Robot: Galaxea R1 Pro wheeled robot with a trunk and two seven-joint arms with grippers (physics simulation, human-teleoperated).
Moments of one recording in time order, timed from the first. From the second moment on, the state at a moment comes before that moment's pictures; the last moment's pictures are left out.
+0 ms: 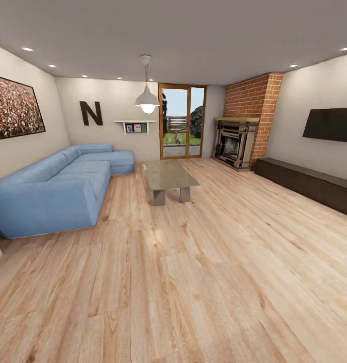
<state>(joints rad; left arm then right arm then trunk) 0.00 0.00 0.02 -0.02 0.02 -0.01 0.00 0.01 0.00 0.00 0.00 -0.01 -0.08 0.00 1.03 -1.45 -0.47</state>
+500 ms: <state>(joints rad) 0.00 0.00 0.02 -0.03 0.02 -0.01 0.00 0.01 0.00 0.00 0.00 -0.01 -0.08 0.00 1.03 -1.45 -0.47</state>
